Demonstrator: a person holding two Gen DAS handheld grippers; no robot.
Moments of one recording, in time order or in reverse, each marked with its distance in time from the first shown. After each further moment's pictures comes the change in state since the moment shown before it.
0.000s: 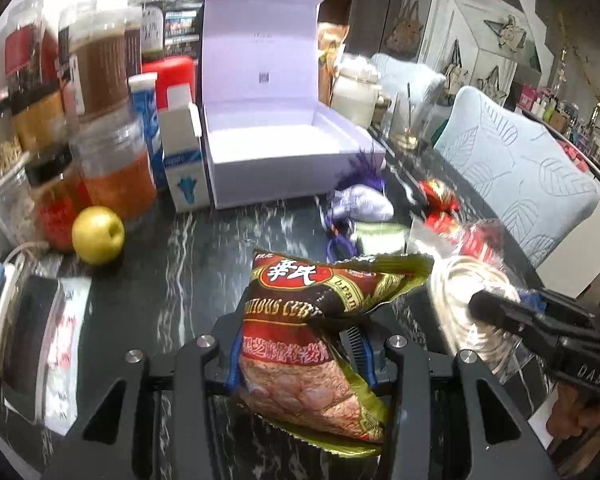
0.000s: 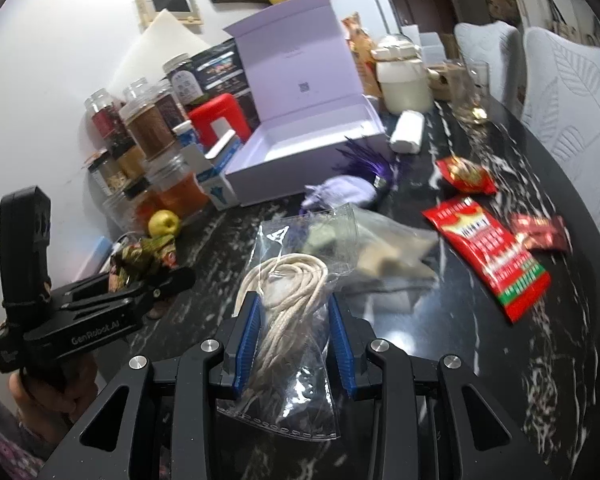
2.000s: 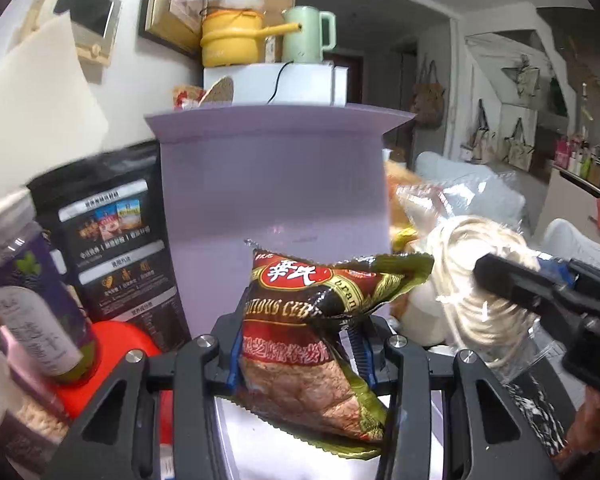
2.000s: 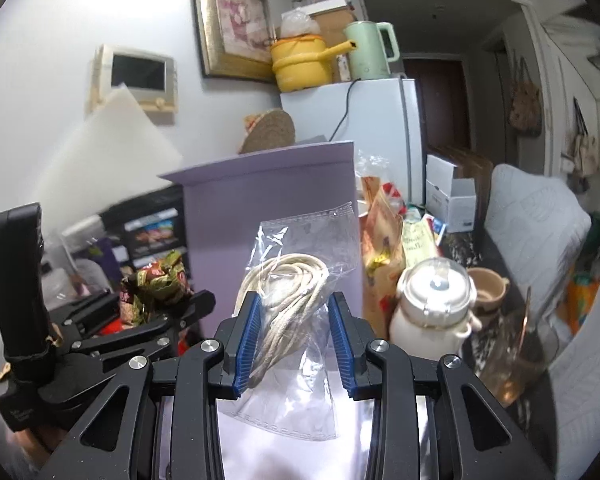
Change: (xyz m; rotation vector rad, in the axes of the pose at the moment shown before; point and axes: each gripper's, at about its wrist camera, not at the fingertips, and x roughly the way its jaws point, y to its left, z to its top) left arm 0.142 0.038 0.278 0.044 -0.274 0.107; right arm 0.121 -0.020 0.301 -0.188 -0.287 -0.098
